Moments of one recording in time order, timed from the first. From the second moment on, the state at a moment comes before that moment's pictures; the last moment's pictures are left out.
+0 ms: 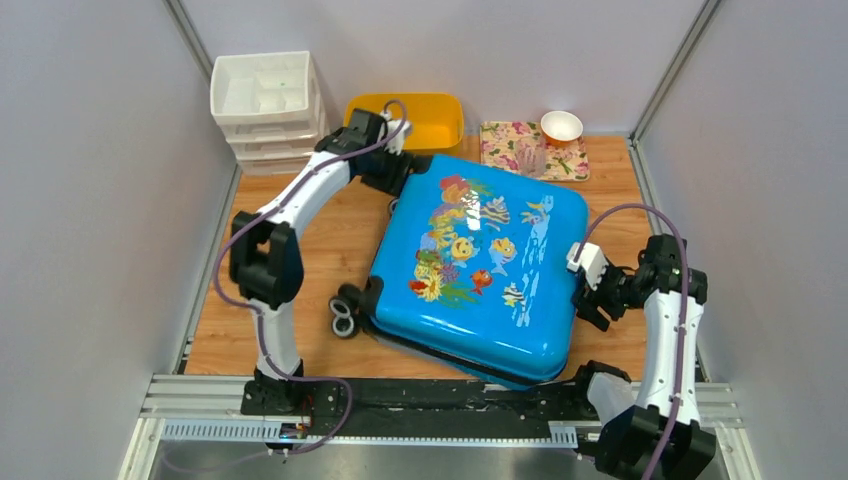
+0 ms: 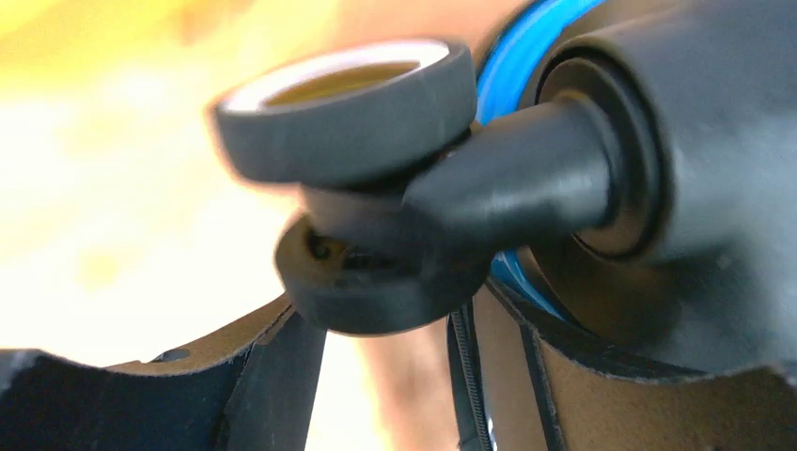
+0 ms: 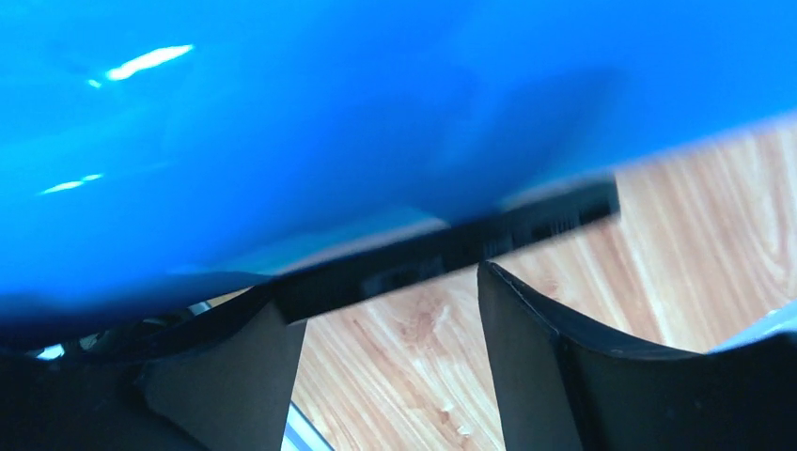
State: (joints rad) left arm -0.36 1.85 1.62 -0.72 0.23 0.02; right arm -0.34 0.92 0.87 -1.22 -0.60 -1.32
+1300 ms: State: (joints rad) left arm -0.04 1.01 0.52 -0.40 0.56 -0.41; right arm -0.34 1.80 1.59 -0.61 -0.70 -0.37
